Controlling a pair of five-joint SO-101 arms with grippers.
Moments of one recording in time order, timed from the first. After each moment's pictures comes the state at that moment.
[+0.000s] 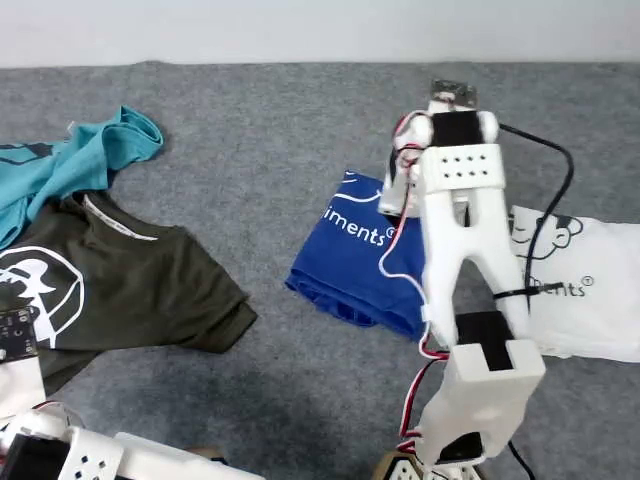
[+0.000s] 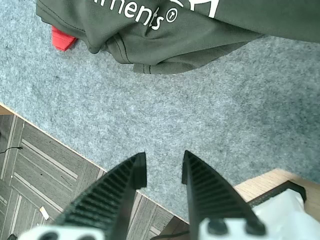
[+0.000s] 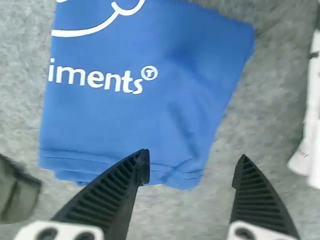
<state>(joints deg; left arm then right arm) -78.6 -75.5 51.4 98.3 -46.5 -10.3 16.2 -25.1 100.5 -21.5</state>
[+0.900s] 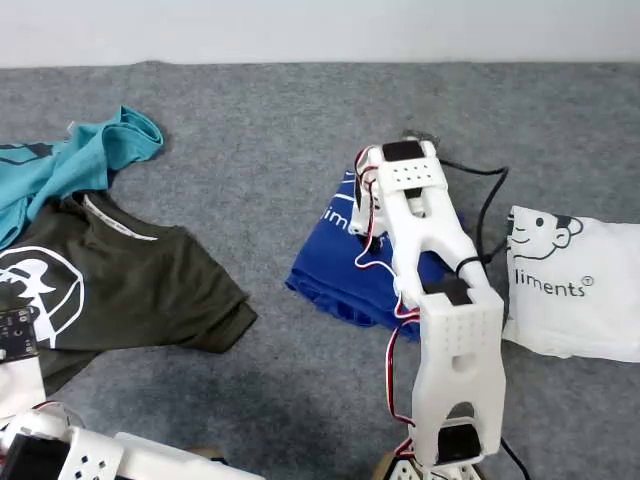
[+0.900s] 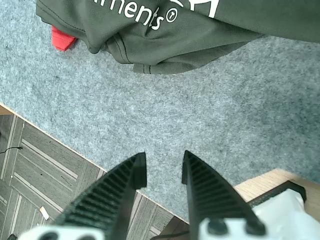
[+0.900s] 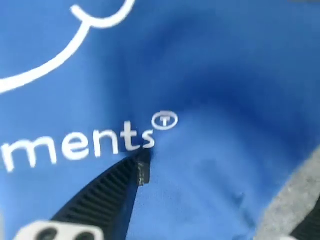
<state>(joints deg) -78.6 -75.5 51.4 98.3 -46.6 -12.6 40.5 -25.1 85.8 -32.2</state>
